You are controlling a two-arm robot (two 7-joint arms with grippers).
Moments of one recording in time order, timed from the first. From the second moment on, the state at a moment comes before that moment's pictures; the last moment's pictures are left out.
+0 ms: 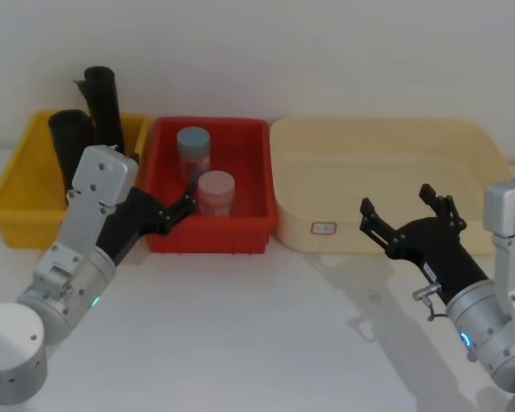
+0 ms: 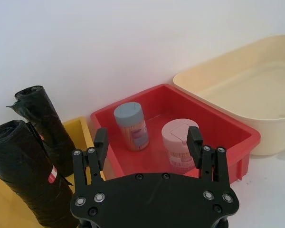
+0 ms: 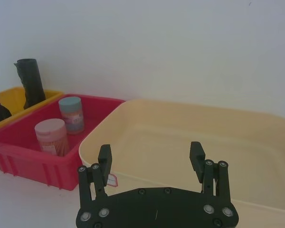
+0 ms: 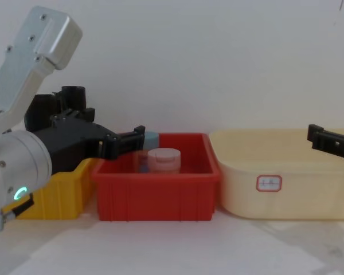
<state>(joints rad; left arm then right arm) -0.24 0.38 0.45 -1.63 -0.20 0.01 -0.01 -0.01 0.34 -0.23 -1.77 0.29 0.03 0.07</state>
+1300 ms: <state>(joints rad) -0.24 0.38 0.45 -1.63 -0.20 0.01 -0.01 -0.01 0.34 -0.23 -1.77 0.29 0.03 0.07</state>
